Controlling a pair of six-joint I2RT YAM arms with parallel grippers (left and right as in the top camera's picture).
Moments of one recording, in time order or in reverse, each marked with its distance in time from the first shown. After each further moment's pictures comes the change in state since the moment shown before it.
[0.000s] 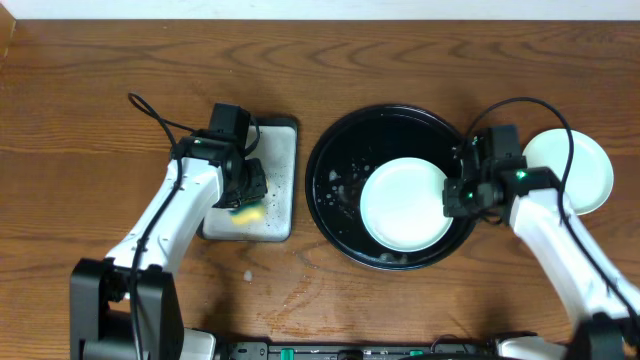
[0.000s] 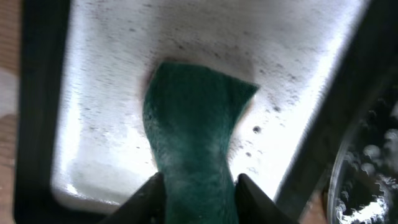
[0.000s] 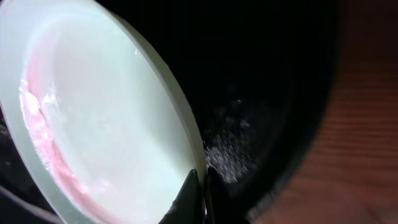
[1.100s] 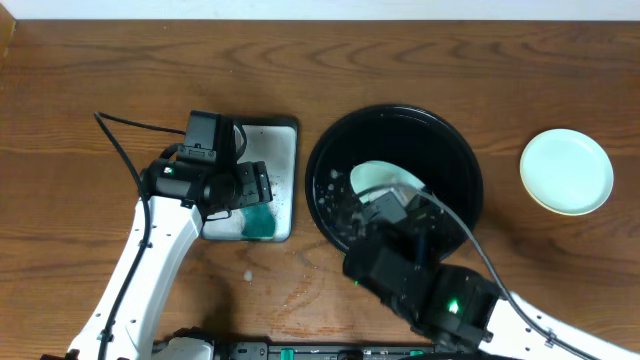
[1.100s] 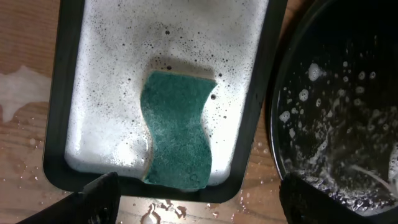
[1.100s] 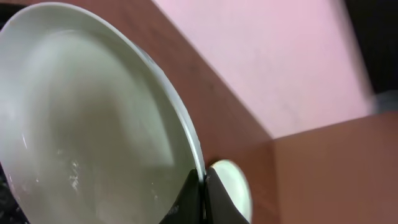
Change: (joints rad) left arm 0.000 -0.256 0.000 -0.095 0.060 0.036; right arm 0.970 -0.280 0.000 -0.020 1.216 -0.127
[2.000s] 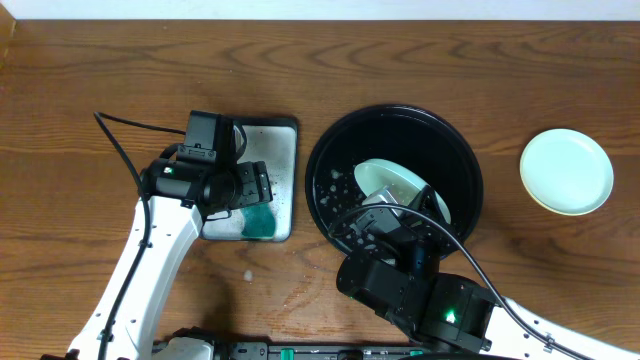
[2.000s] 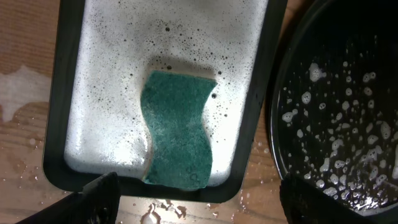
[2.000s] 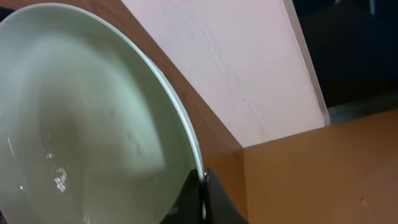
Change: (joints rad) left arm 0.000 0.000 0.000 0.000 0.000 0.000; right arm 0.046 0.000 0.000 0.003 0.122 -0.058
